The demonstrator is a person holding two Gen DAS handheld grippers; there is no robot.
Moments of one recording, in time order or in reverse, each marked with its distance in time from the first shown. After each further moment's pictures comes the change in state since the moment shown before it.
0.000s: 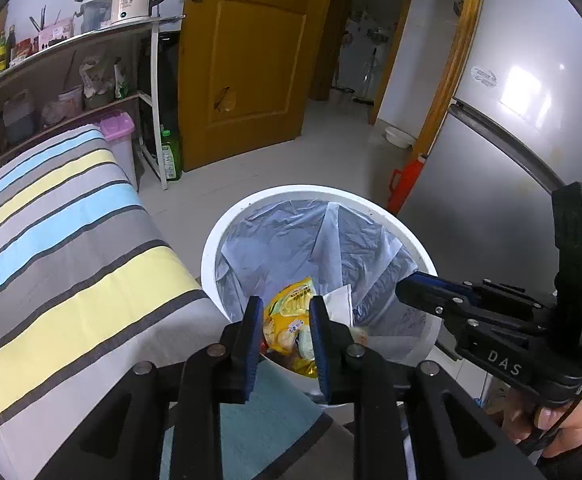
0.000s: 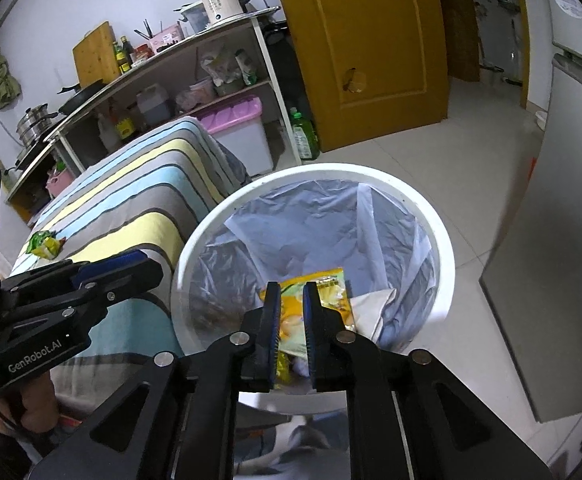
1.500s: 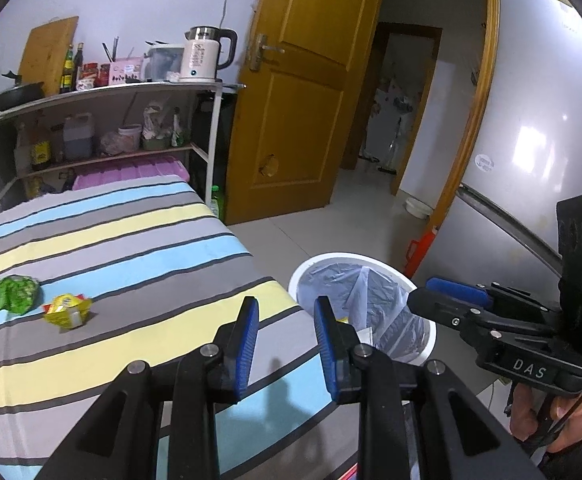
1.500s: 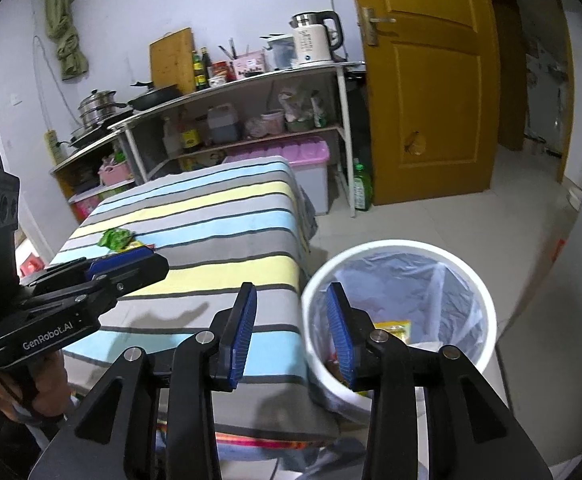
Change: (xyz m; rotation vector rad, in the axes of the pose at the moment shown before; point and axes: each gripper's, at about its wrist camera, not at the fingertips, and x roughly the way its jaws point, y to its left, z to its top) left arm -0.144 0.059 -0.031 -0.097 -0.255 0.070; right arm -0.066 0.110 0.010 -0.210 -0.139 0.108
